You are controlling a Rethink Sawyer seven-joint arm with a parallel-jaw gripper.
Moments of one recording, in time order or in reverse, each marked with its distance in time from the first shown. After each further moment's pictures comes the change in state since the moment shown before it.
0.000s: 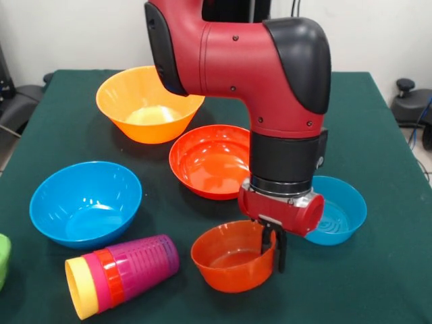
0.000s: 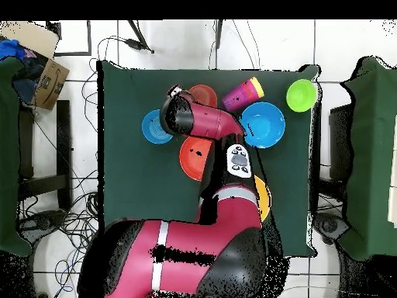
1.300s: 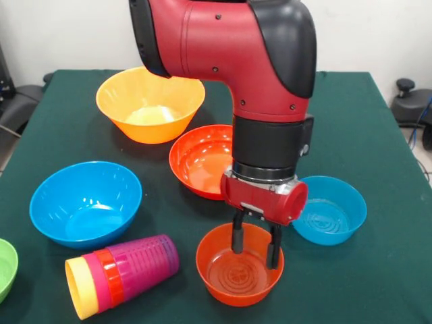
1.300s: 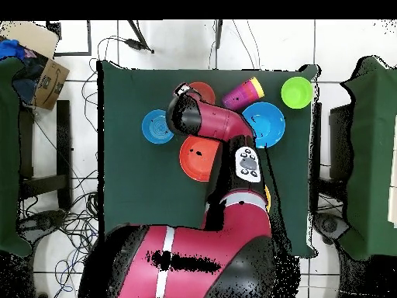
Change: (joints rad) arm -0.024 -0.049 -0.013 0.036 -0.004 0.000 0.000
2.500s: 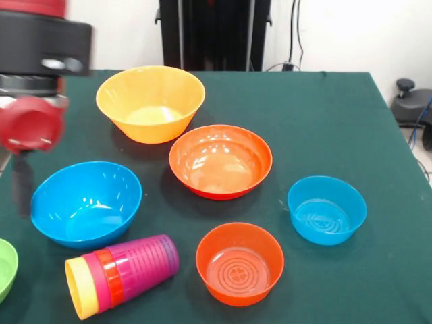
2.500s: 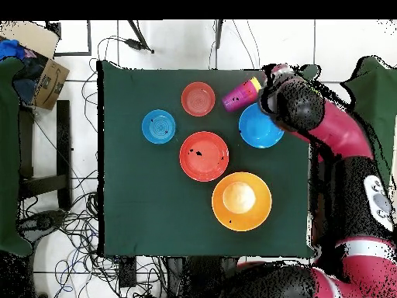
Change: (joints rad) arm -0.428 -0.200 0.198 0.025 -0.055 0.138 -0.007
